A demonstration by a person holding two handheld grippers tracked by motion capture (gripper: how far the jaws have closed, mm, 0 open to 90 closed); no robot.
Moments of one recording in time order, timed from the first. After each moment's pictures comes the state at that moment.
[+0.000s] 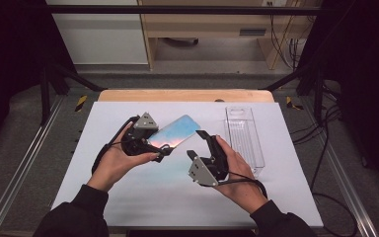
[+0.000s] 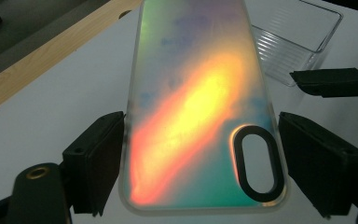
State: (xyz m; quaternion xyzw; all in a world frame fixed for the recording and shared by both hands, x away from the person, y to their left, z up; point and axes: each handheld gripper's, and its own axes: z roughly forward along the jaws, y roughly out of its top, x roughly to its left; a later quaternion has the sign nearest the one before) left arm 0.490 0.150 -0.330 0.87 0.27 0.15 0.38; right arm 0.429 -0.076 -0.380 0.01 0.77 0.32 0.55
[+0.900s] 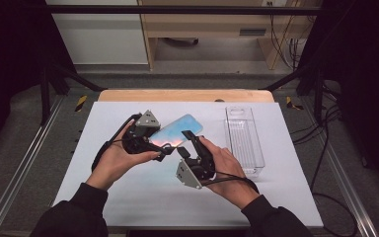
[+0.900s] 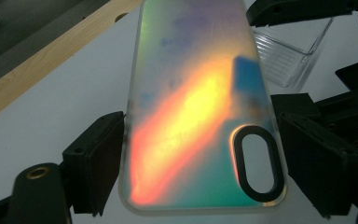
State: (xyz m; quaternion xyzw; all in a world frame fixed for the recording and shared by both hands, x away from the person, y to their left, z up) left arm 0.489 0.147 -0.321 0.88 0.26 0.15 0.38; right arm 0.434 -0.047 -0.386 -0.05 0.76 0.29 0.57
